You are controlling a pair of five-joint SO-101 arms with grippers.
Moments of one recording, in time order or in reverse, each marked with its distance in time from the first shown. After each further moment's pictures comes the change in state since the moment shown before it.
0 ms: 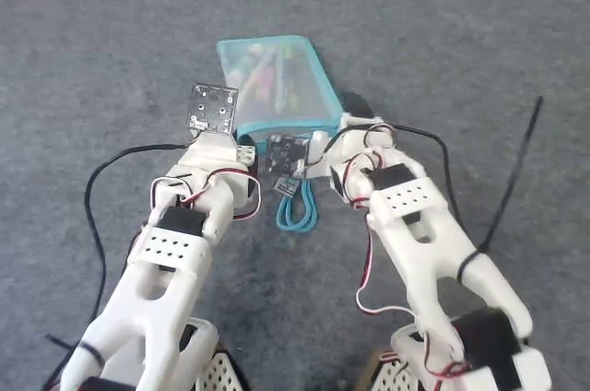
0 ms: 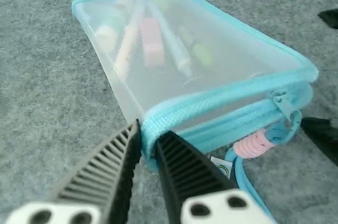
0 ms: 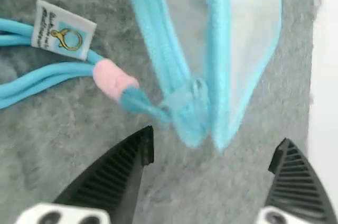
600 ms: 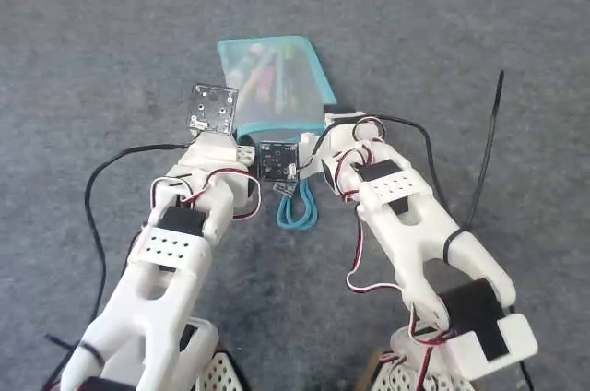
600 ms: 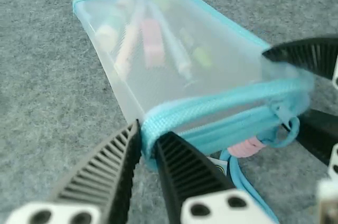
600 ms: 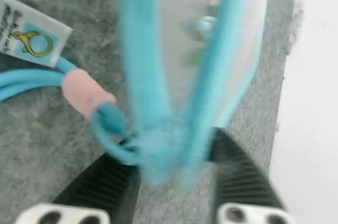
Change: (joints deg) left arm 0.0 0.0 0.0 0.0 0.0; right arm -0.4 9.1 -2.5 -11.4 7.5
